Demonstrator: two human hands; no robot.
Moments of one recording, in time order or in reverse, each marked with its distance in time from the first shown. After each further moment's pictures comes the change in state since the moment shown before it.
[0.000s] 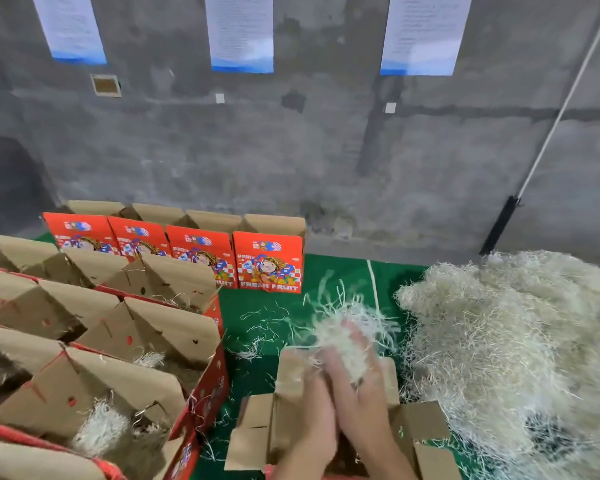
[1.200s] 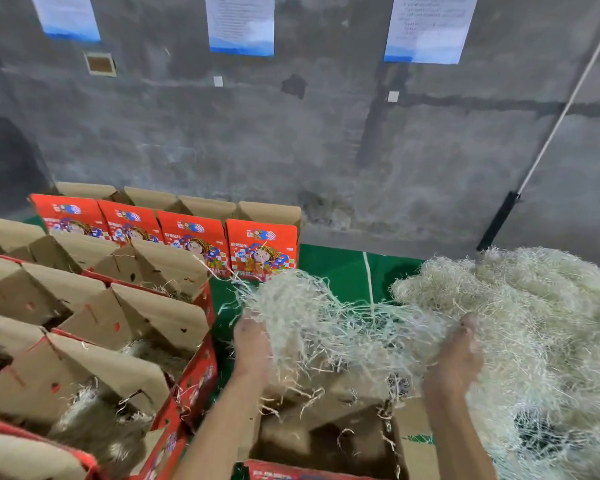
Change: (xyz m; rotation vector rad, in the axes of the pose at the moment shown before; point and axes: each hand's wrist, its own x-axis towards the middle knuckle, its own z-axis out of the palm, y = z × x) left_hand 0.090 0.039 -0.045 -0.094 0.169 0.068; right_hand 0.065 0.068 -0.089 0.381 0.663 0.526
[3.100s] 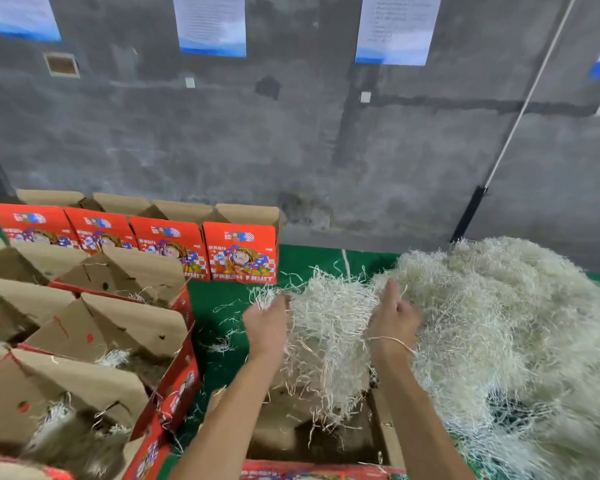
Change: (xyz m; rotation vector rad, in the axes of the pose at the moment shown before) left_hand 0.006 -0.002 0.061 -0.069 -0.004 0.088; right_hand -0.005 -0.013 0.042 -0.094 -0.123 -0.211
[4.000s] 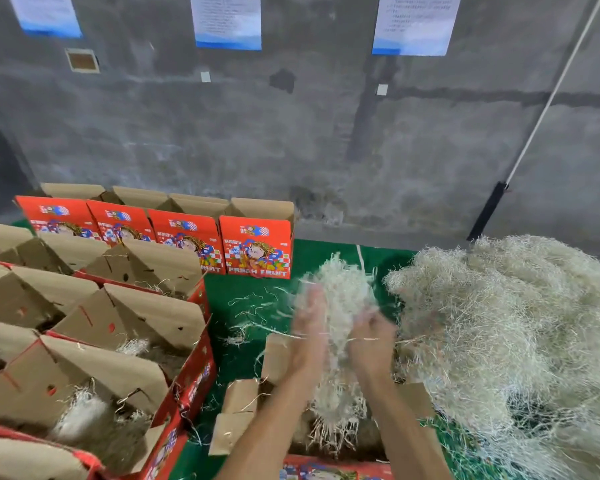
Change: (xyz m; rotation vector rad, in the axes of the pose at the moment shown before) left_hand -0.041 -0.015 0.002 0.156 -0.267 0.009; right_hand -0.038 0.042 0.017 -0.261 -0.214 -0.022
